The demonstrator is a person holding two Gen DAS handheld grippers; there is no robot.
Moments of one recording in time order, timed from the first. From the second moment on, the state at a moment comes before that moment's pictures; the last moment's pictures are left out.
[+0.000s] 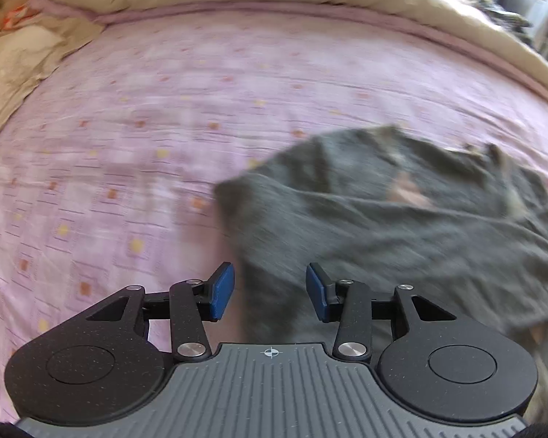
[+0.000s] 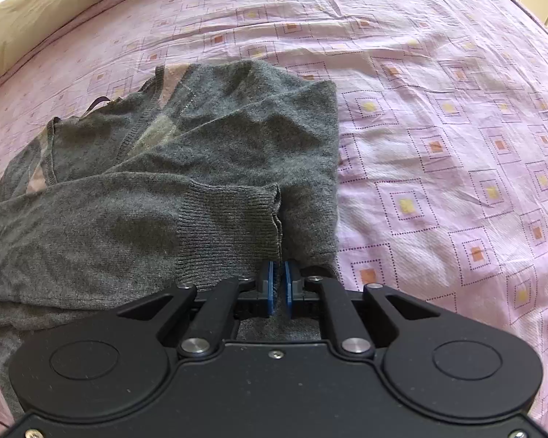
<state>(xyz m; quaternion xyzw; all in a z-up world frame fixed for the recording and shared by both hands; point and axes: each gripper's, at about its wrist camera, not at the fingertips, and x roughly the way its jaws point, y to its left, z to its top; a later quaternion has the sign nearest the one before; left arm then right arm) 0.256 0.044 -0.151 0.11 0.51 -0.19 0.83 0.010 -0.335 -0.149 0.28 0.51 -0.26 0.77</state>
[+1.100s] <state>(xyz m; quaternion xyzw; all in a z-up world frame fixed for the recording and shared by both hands) 0.162 0.126 -0.153 0.09 0.53 -0.23 0.81 -0.114 -0.255 -0.137 0.26 0.50 -0.28 0.78</state>
